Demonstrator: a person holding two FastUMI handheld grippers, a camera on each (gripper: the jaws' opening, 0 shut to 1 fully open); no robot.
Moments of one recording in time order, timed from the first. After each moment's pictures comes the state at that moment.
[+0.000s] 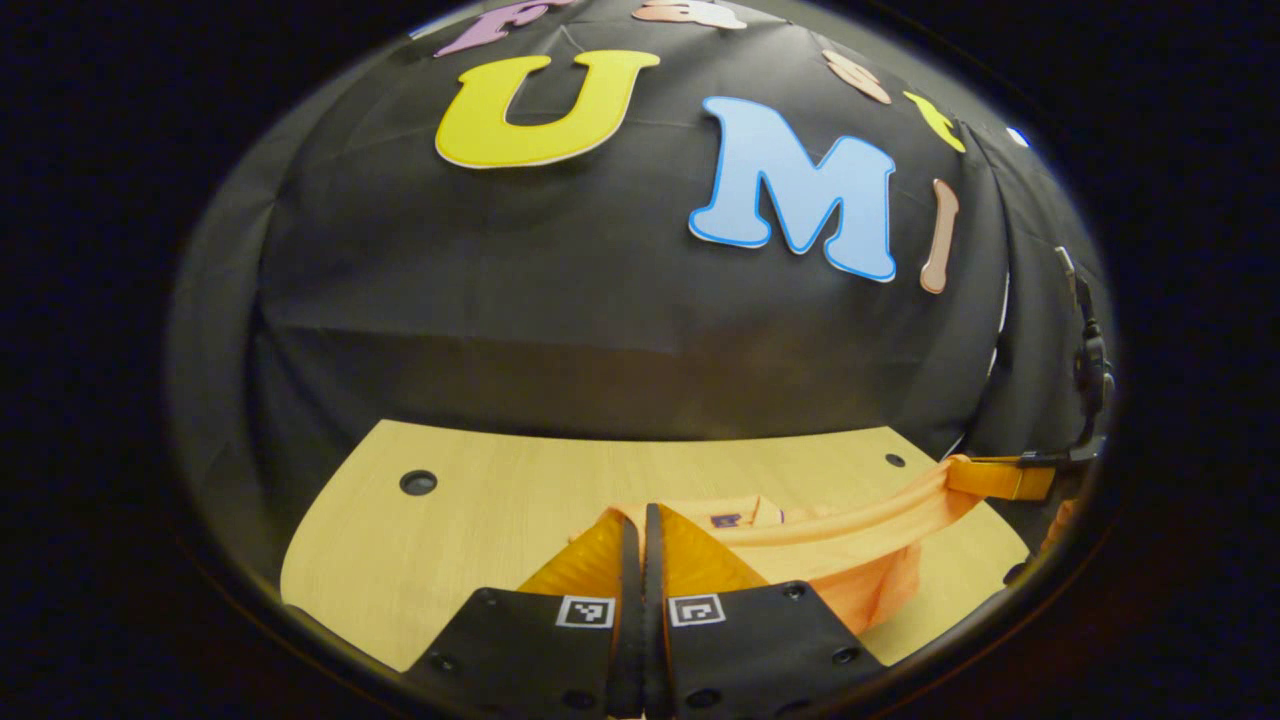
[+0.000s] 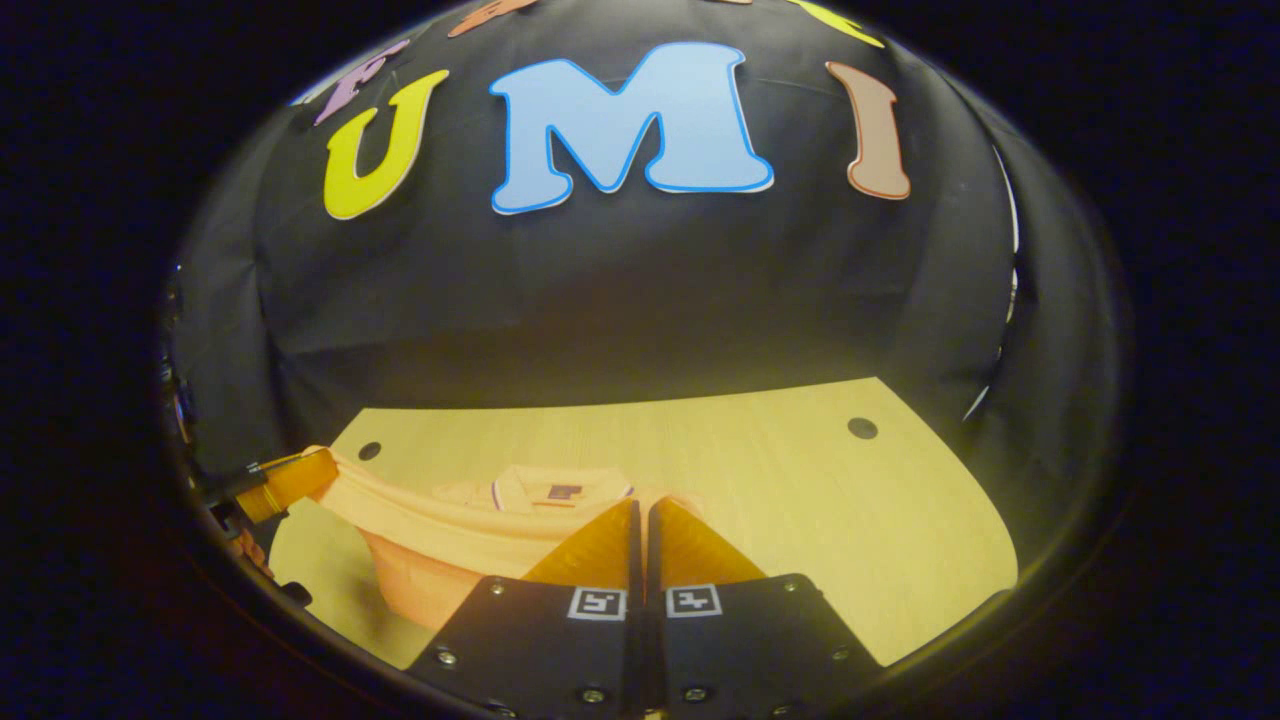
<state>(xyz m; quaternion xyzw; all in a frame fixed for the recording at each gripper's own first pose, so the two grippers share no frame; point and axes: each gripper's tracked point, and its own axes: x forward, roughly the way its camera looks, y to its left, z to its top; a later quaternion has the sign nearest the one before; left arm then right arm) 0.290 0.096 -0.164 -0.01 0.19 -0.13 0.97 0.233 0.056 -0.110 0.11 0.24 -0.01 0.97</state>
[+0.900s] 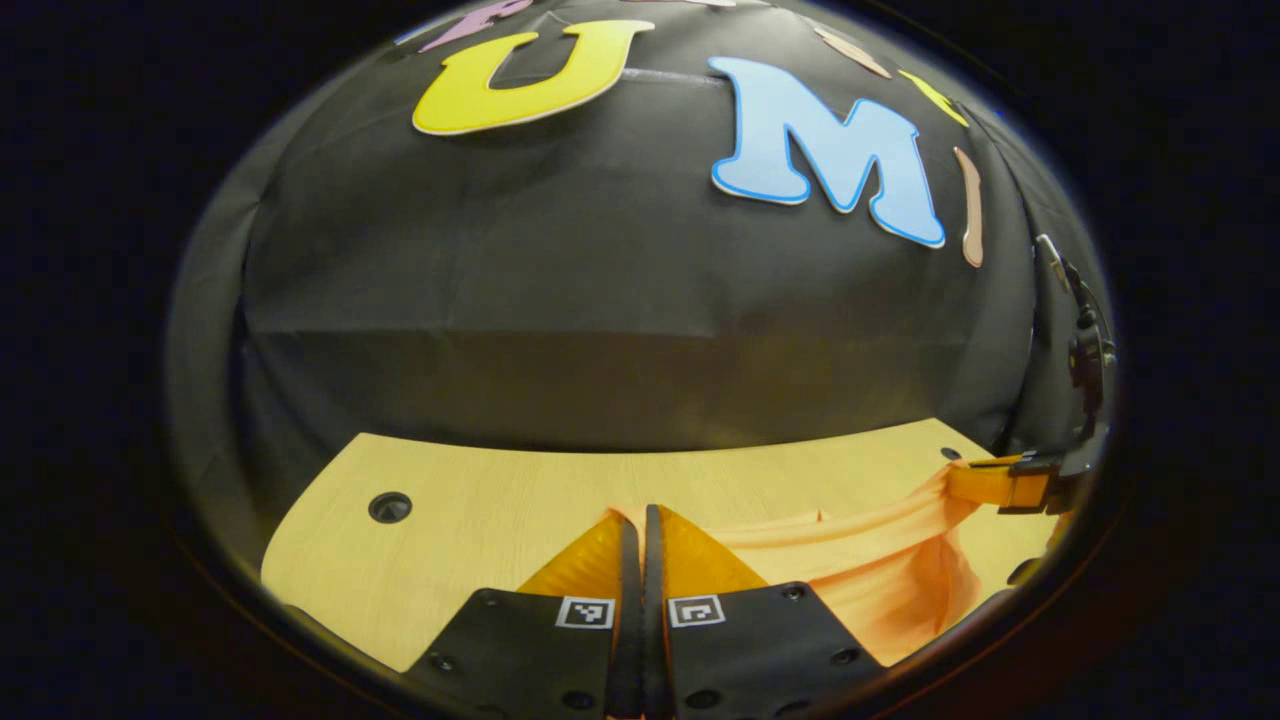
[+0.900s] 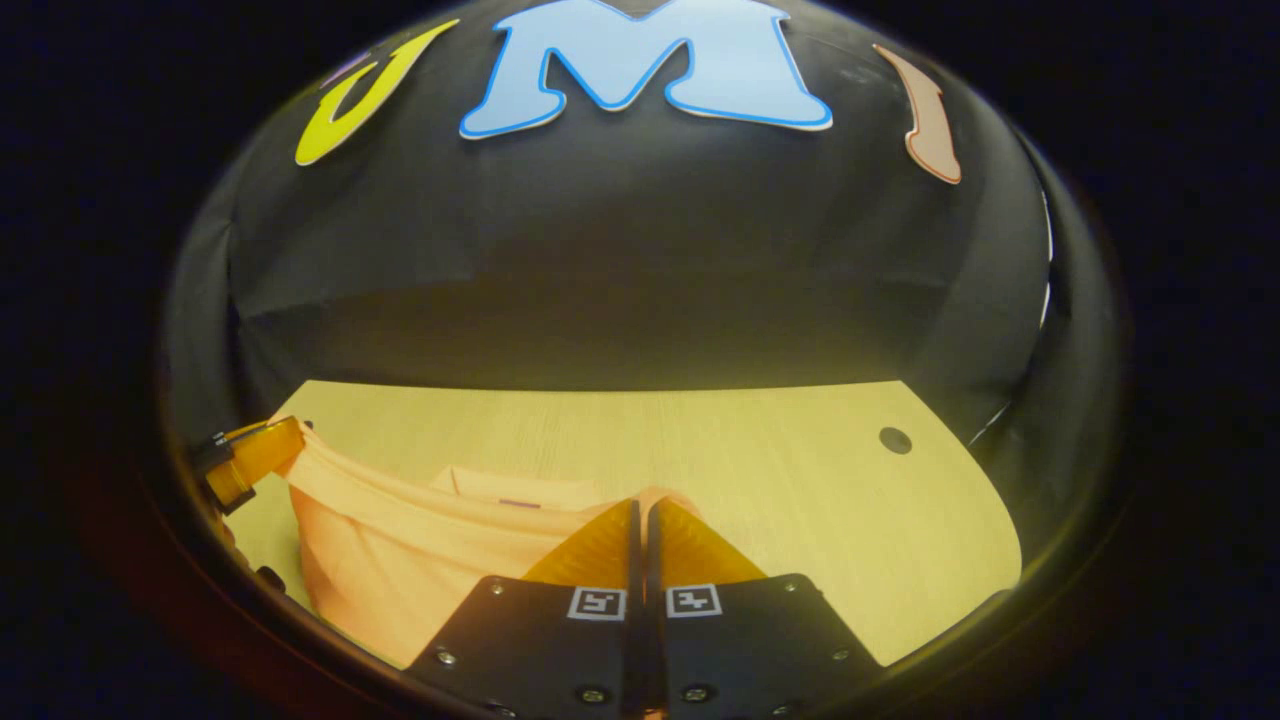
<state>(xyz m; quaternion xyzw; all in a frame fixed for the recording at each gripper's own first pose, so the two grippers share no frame) 0.374 0.094 -0.236 0.01 0.19 -0.11 0.97 0.319 0.062 -0.186 0.07 0.27 -0.02 0.96</state>
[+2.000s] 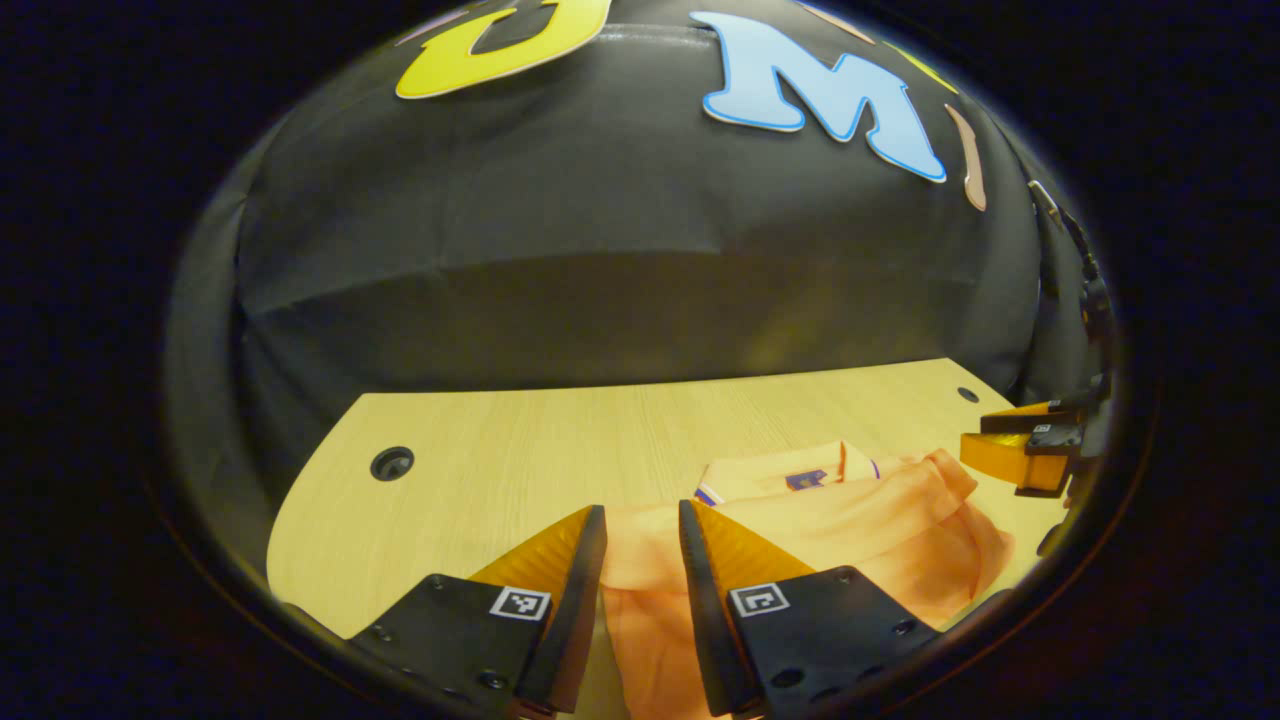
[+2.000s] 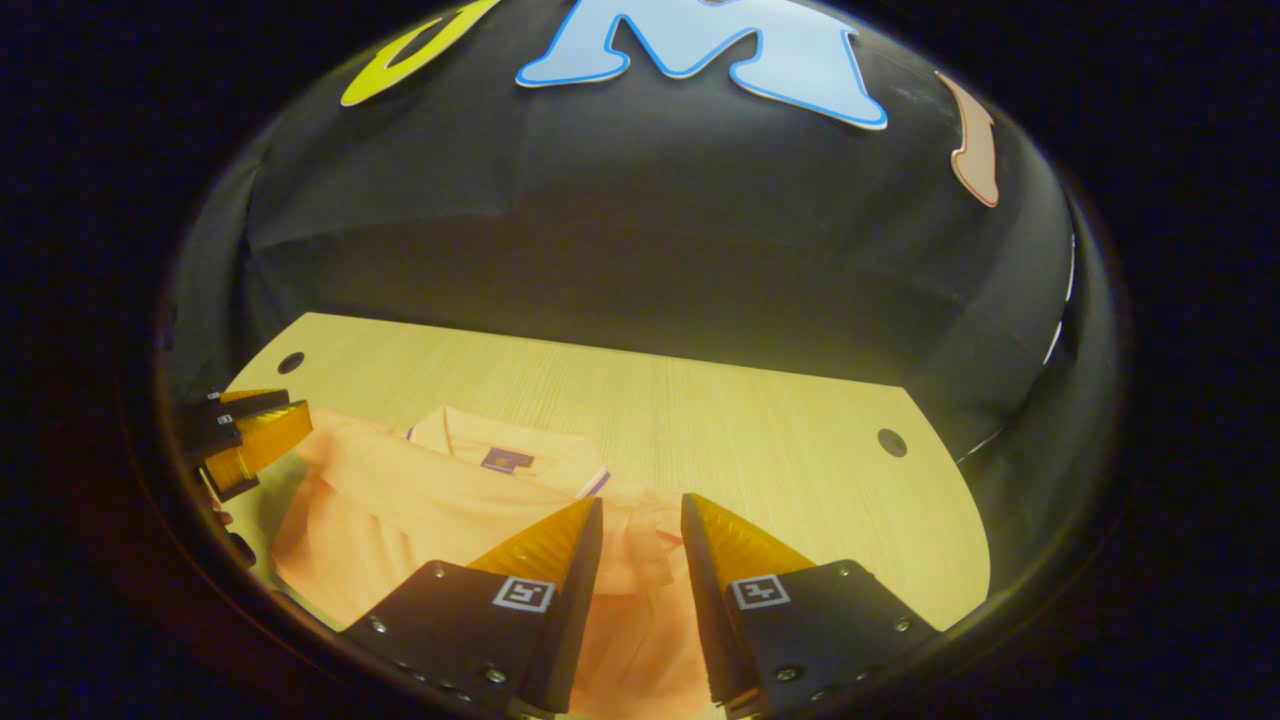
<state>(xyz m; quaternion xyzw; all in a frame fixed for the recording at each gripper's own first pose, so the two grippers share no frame) 0.346 0.105 -0.272 0.04 0.26 -0.10 0.96 0.296 0.068 -0.196 0.01 0.30 0.00 0.95</state>
